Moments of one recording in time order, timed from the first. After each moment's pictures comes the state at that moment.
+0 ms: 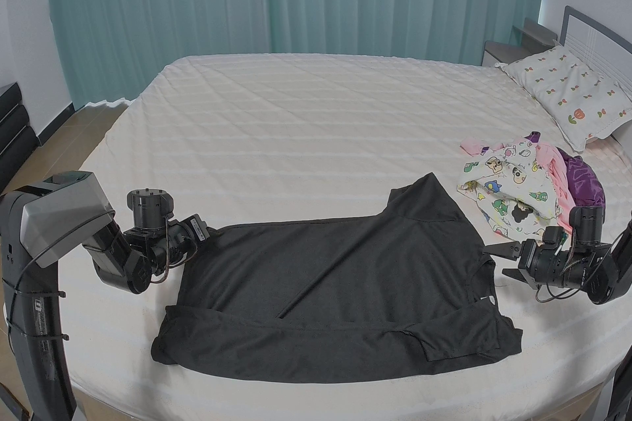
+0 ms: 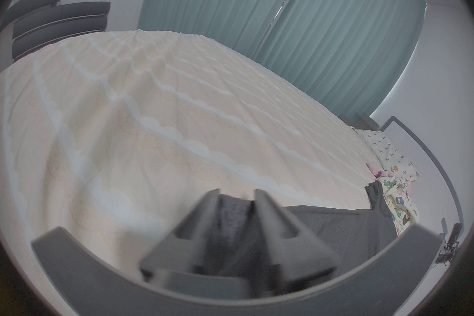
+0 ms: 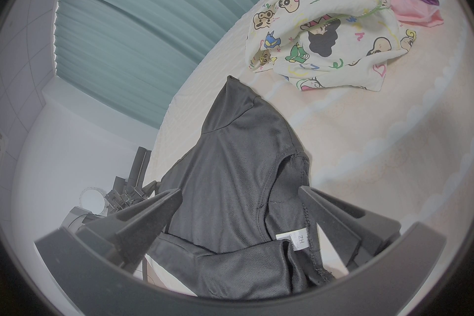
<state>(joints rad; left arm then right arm) -0.10 2.32 -0.93 -0.95 -0.03 -0.52 -0.09 1.94 -0.44 -0.91 0.56 0.55</state>
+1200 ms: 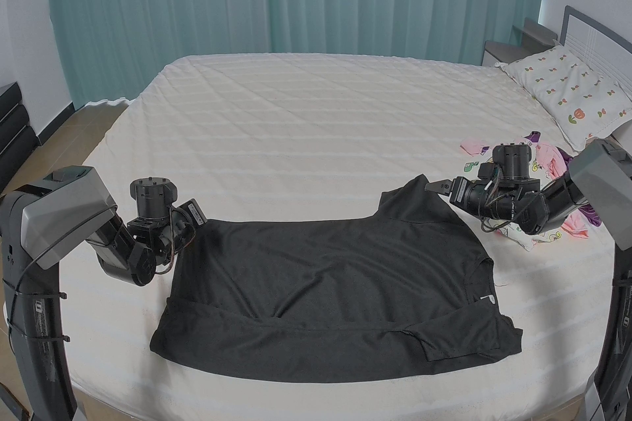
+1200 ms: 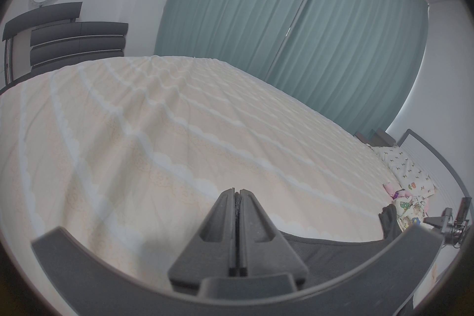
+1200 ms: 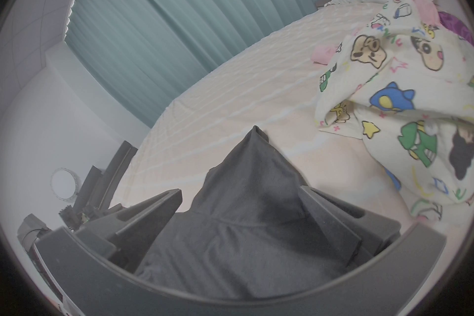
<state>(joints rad) -0.13 2.32 -1.00 -0.96 0.16 -0.52 0.12 2.27 -1.25 -0.57 0.28 0.48</state>
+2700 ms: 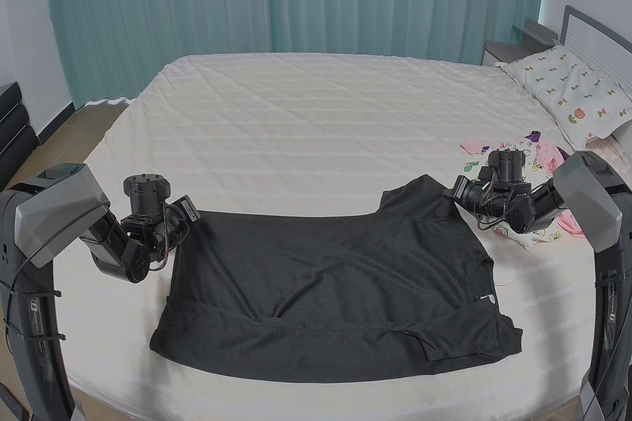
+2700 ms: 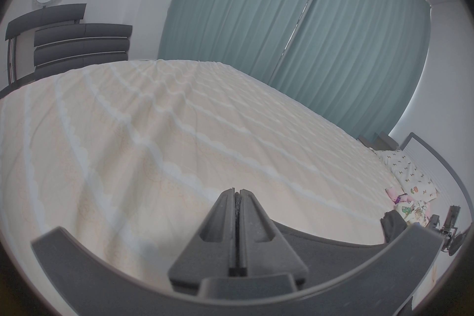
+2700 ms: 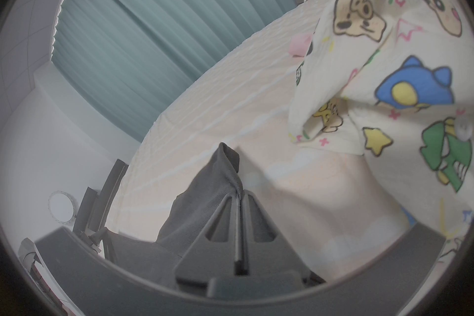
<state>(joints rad) -0.10 2.30 -0.99 -0.95 0.16 -0.52 0.07 2.45 -1.45 -0.57 0.27 0.57</state>
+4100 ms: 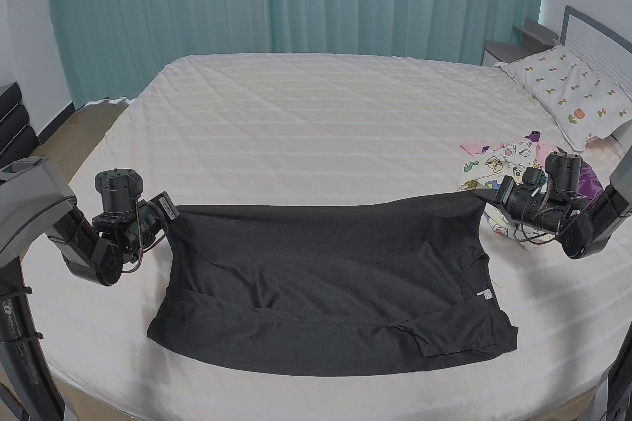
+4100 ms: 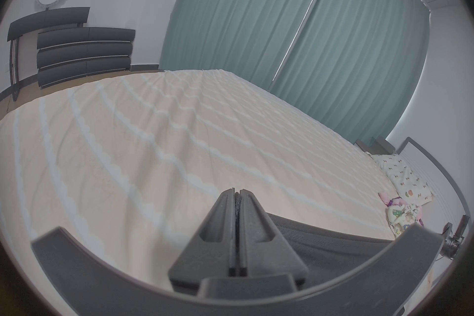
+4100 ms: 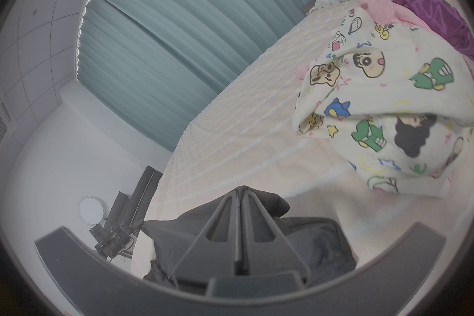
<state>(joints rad) -0.05 2.14 -0.83 -0.96 0.12 -0.51 -0.01 2.07 -0.86 -0.90 0.44 0.65</state>
